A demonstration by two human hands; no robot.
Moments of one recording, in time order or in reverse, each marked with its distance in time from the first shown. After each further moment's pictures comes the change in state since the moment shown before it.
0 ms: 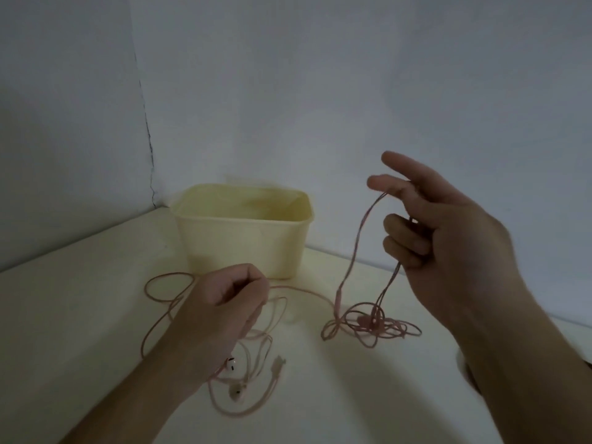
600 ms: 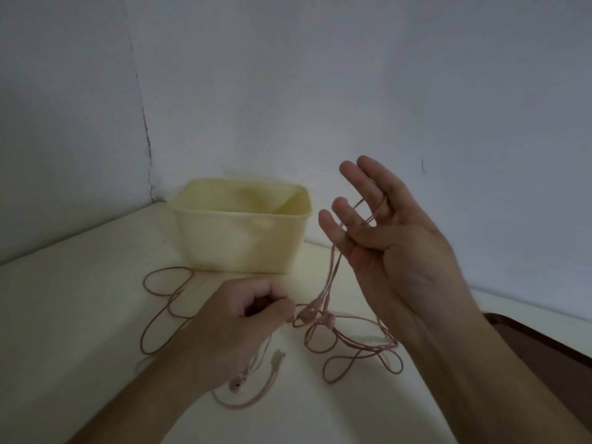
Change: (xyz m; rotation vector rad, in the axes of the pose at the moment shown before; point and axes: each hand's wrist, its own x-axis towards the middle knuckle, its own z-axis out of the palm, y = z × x) left_hand -0.008 -0.007 0.009 0.160 -0.154 -0.042; right_hand -0.013 0.028 0.034 0.310 -0.105 0.062
